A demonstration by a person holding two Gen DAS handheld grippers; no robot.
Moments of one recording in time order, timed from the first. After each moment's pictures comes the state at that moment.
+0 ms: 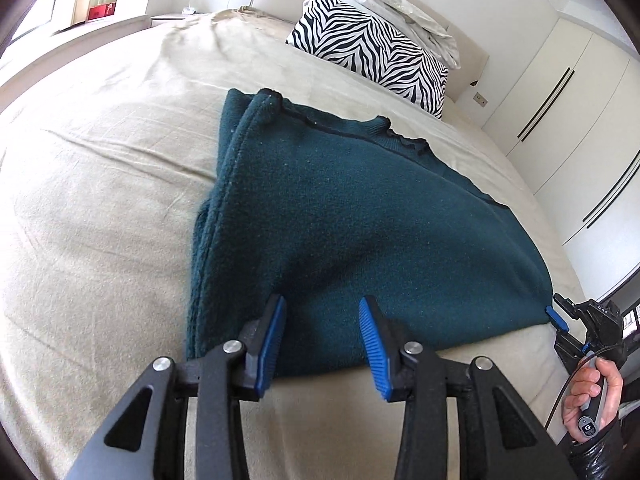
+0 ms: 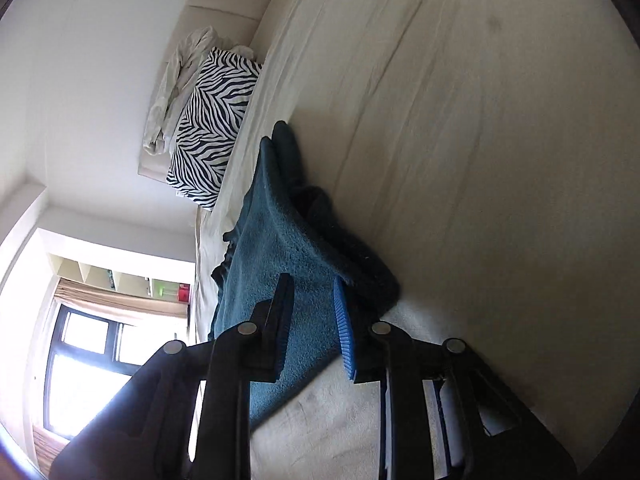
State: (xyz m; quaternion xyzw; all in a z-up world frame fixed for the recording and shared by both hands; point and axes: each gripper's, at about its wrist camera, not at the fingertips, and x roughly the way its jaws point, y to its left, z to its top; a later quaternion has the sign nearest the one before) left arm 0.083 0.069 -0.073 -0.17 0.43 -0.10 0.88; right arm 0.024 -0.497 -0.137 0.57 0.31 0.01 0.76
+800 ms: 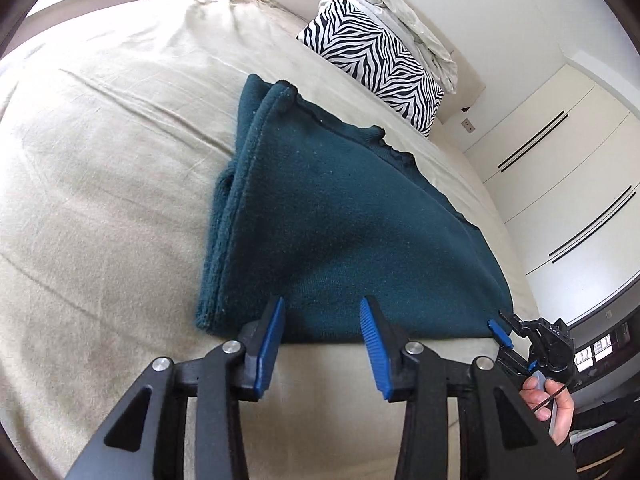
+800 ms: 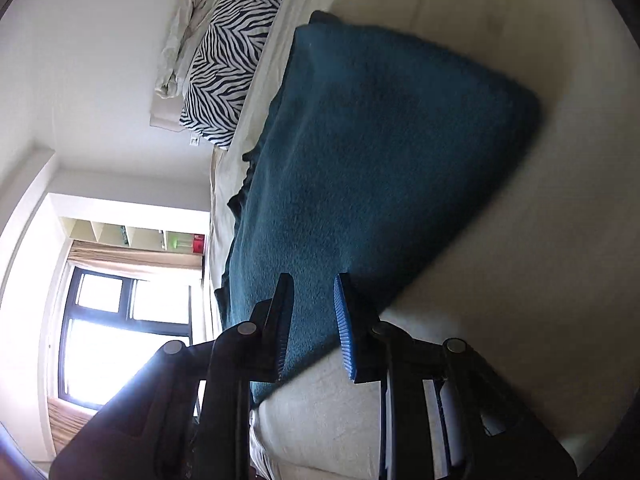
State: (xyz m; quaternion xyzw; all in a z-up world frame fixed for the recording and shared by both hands) left arm 0.060 0.097 -0.073 -0.26 0.43 -0.14 0.86; right arm 0.033 -0.462 -0.142 0.56 0.35 0.07 0.75
